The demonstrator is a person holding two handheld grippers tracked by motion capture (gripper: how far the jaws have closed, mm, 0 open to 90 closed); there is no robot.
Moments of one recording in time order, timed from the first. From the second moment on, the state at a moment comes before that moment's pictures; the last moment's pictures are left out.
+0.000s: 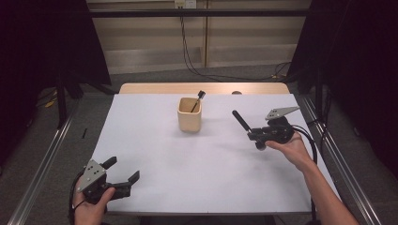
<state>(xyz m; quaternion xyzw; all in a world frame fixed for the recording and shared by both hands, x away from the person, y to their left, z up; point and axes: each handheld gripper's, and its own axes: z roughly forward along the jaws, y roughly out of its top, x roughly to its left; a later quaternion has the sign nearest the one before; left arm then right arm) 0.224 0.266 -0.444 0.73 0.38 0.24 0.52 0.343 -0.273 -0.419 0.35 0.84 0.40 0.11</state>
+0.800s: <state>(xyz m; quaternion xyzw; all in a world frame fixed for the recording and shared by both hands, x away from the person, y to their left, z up) 0.224 0.265 -0.442 0.72 0.38 0.23 0.53 0.308 -0.257 -0.419 0.32 0.81 0.48 0.09</state>
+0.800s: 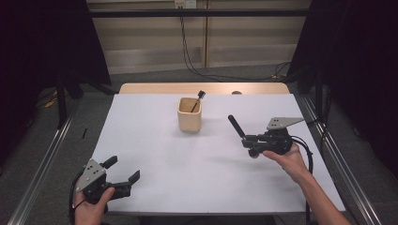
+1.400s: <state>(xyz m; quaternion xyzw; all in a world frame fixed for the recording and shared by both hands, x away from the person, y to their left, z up) 0.223 0.260 -0.441 0.73 0.37 0.23 0.53 0.293 -0.227 -0.420 0.27 0.83 0.48 0.07</state>
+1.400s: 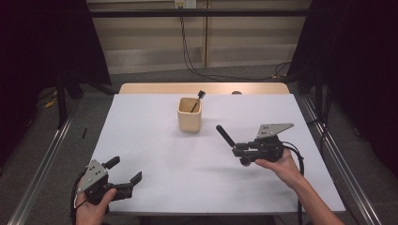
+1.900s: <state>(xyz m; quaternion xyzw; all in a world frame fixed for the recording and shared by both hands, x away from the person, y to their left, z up) 0.222 0.249 -0.441 0.74 0.34 0.21 0.54 0.283 -0.187 -0.417 0.21 0.85 0.47 0.04</state>
